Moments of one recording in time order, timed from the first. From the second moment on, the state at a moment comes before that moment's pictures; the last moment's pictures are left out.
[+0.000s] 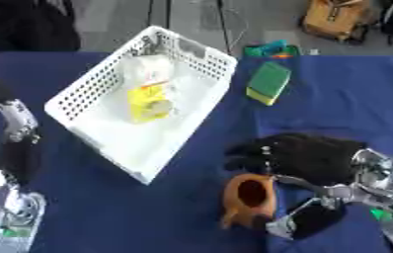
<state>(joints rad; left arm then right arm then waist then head) -0.25 0.23 -0.02 -1.99 -0.93 0.11 0.91 -0.59 -0.38 0.43 -1.95 0.94 -0.23 0.89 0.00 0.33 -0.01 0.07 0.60</state>
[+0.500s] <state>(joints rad) -0.25 0.23 -0.03 -1.99 -0.93 0.11 0.91 -0.61 -0.38 0.43 -1.93 0.94 -0.23 0.88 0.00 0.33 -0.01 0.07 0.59</state>
